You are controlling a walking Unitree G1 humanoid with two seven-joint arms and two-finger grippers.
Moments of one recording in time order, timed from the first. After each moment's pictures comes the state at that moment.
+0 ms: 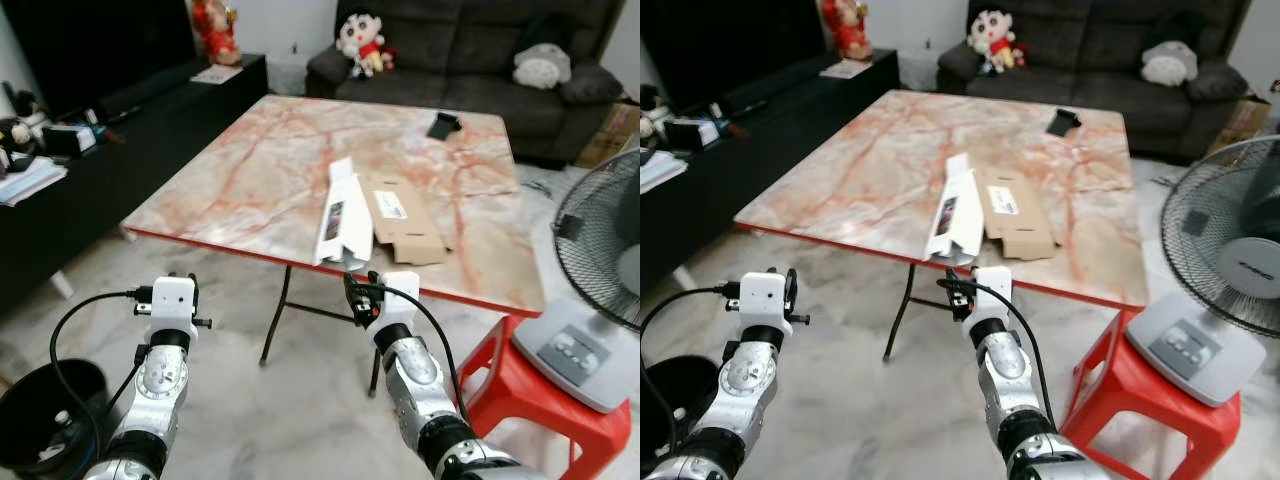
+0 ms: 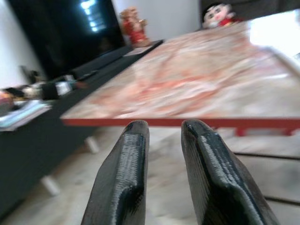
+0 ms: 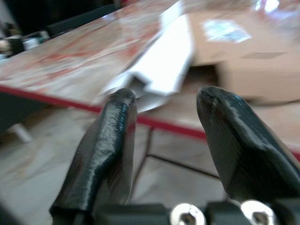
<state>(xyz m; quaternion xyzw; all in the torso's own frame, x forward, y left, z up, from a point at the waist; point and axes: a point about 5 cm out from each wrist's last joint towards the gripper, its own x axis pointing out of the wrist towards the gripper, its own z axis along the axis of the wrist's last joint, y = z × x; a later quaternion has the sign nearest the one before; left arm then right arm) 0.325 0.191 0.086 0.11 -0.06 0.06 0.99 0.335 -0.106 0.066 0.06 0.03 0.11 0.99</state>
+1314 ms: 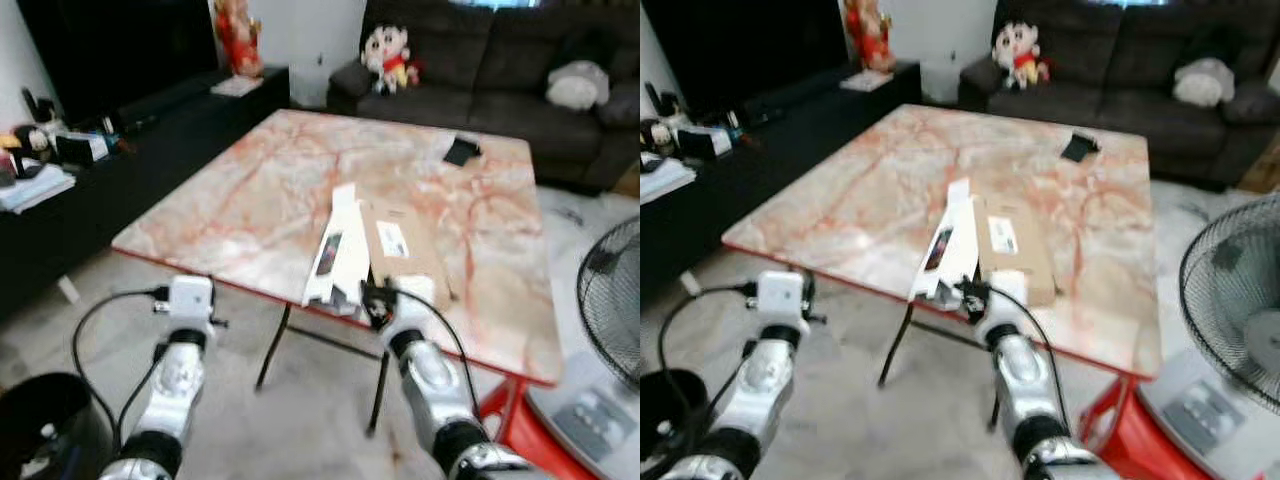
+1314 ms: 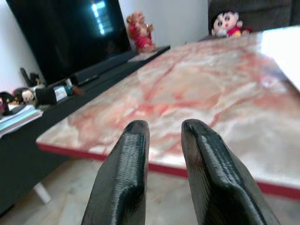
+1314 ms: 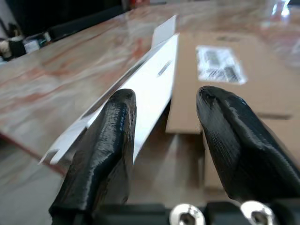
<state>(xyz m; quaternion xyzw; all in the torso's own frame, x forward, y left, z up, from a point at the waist) 0.328 0.189 0.092 0.11 -0.07 0.05 0.99 0.335 -0.109 0.066 0.07 0.03 0.11 0.99</state>
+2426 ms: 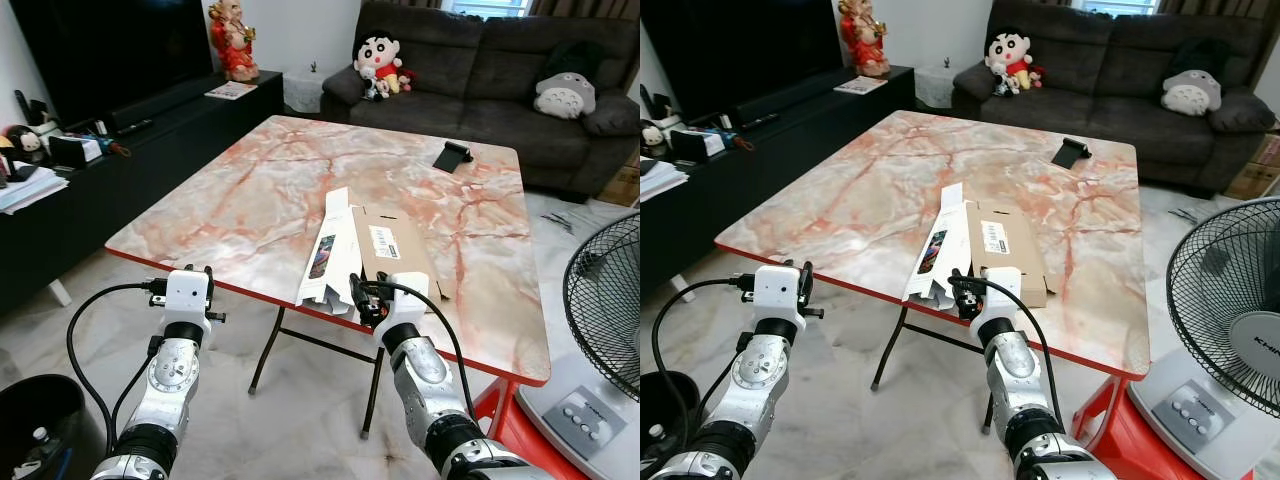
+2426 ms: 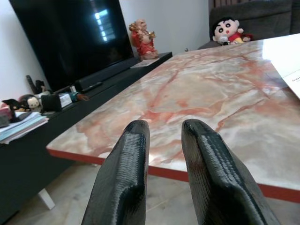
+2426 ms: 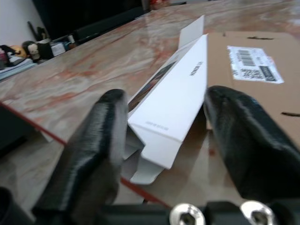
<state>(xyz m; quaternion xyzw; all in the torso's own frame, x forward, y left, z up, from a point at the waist) 0.330 0.193 0.098 0.11 -0.08 0.04 0.99 0.337 -0.096 0.069 0.09 0.03 0.14 0.99</state>
